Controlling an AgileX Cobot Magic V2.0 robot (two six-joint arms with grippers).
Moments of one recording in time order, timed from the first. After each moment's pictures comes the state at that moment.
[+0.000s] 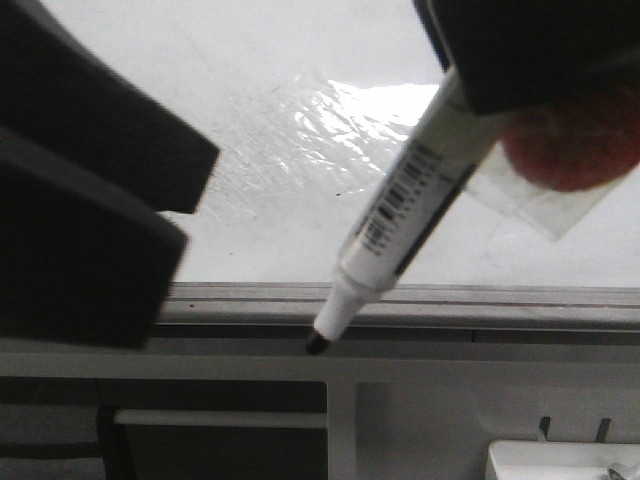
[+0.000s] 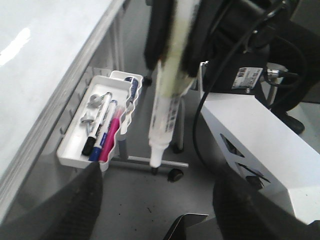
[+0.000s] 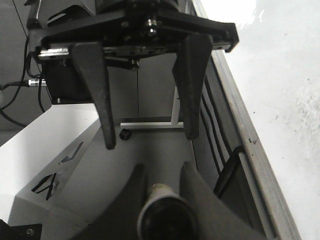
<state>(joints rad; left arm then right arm) -0.69 1.04 -0.61 -1.29 0.79 1.59 0.47 0.85 -0.61 1.18 0.81 -1.55</state>
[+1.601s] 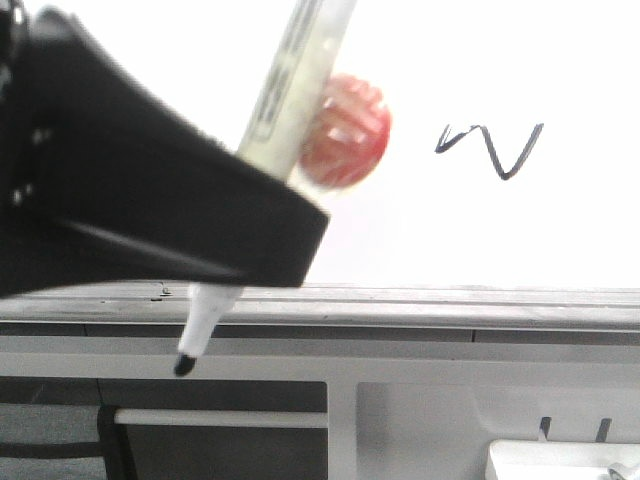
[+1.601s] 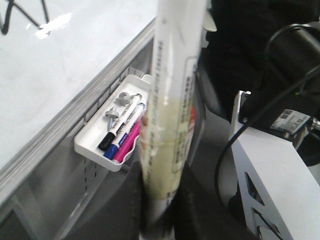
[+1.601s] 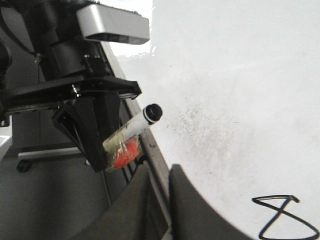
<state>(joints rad) -0.83 1.10 -0.53 -1.65 0.47 1.62 0.47 0.47 -0.61 0.80 0.62 -1.12</state>
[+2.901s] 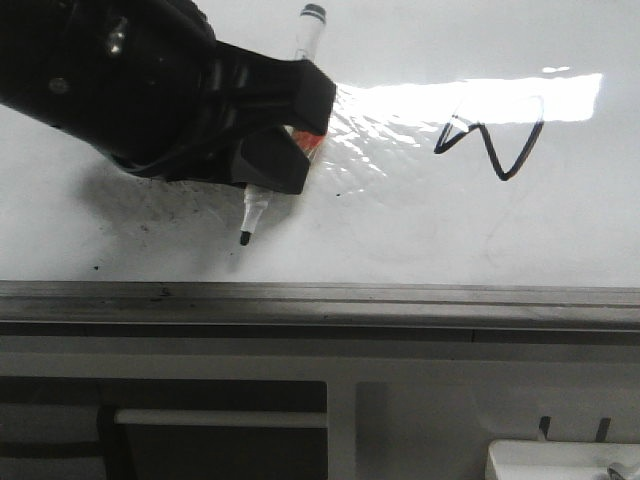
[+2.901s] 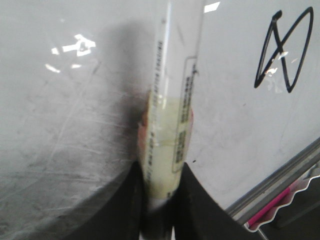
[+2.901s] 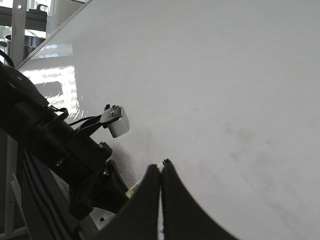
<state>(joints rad) -0.82 1.41 -0.80 -1.83 -0.05 1.54 0.47 0.40 -0.61 0.76 0.33 -1.01</state>
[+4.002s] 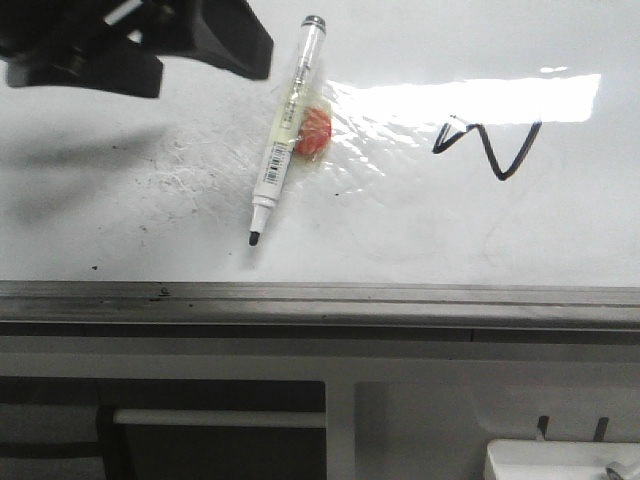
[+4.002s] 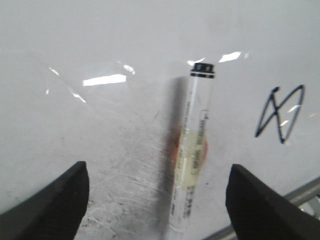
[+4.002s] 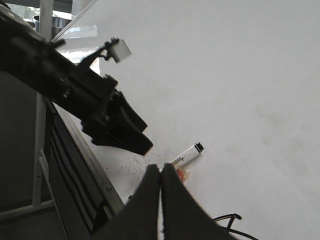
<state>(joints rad) -0.88 1.13 -0.72 -1.84 -0.20 1.47 0.47 0.38 -0.60 0.76 0.45 -1.01</state>
